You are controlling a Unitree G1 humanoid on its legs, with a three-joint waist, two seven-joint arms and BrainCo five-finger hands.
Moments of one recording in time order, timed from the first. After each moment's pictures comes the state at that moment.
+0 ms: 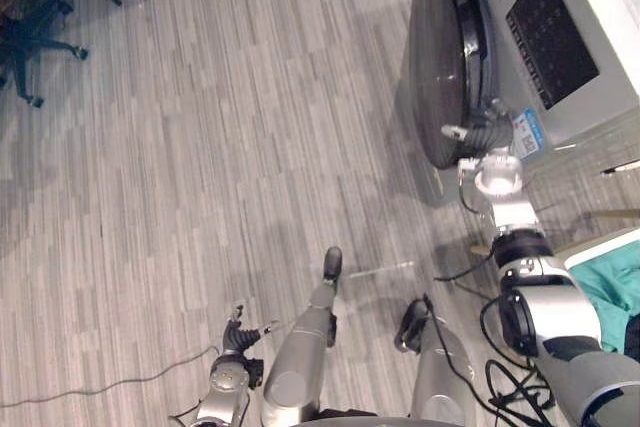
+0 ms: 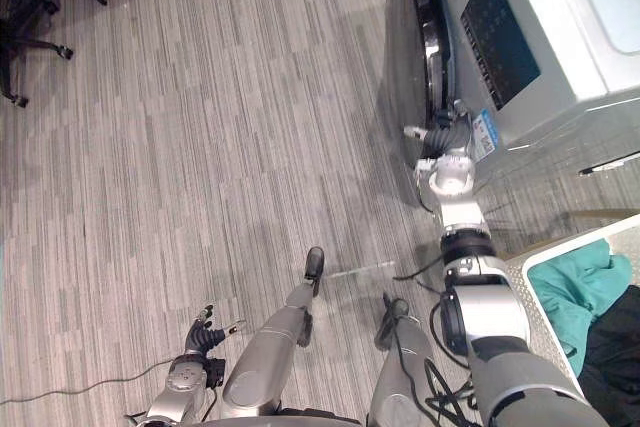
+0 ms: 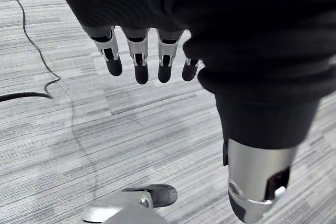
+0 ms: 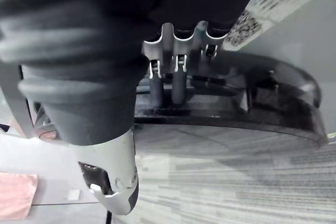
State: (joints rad) left arm 0.04 0.10 -0.04 0.71 0.06 -0.08 0.26; right arm -0.93 -0.38 -0.07 0.89 0.06 0.00 -0.35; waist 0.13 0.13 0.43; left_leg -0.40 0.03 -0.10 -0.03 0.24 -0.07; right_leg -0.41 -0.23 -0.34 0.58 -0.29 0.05
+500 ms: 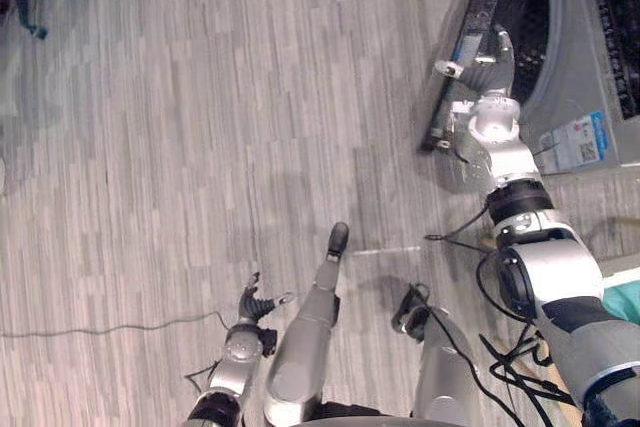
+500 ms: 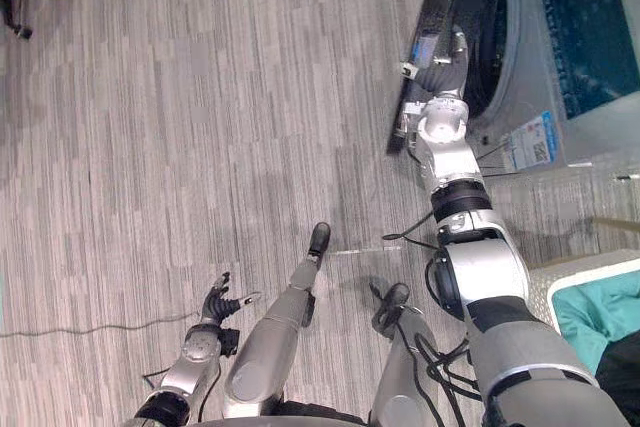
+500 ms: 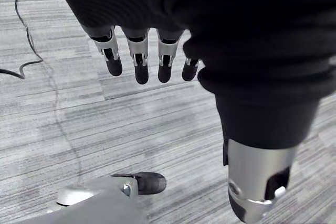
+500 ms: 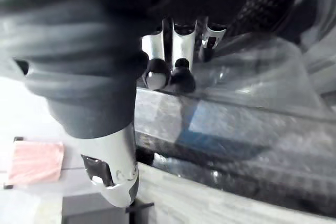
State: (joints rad) left arm -0.10 0.10 -0.15 0.70 0.05 -0.09 0.29; right arm -1.15 -0.21 0.10 0.85 0.23 0.00 -0.41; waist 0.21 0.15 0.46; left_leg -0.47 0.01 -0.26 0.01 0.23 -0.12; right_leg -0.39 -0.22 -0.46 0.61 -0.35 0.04
